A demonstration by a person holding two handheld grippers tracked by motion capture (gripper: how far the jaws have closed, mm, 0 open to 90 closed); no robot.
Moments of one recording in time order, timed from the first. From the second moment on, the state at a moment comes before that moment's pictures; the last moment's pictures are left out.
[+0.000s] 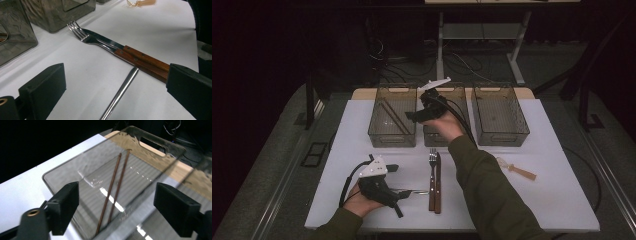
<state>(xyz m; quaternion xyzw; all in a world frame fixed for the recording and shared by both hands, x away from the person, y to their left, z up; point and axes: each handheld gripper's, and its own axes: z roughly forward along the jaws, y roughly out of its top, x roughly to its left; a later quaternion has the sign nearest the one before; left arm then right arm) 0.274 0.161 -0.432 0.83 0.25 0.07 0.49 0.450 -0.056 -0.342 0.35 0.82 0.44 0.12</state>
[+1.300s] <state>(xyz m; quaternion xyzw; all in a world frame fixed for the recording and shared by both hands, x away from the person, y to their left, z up) 0.276 0.161 -0.434 0.84 0.25 0.08 0.48 0.345 -0.210 -0.390 0.34 0.80 0.48 0.11</state>
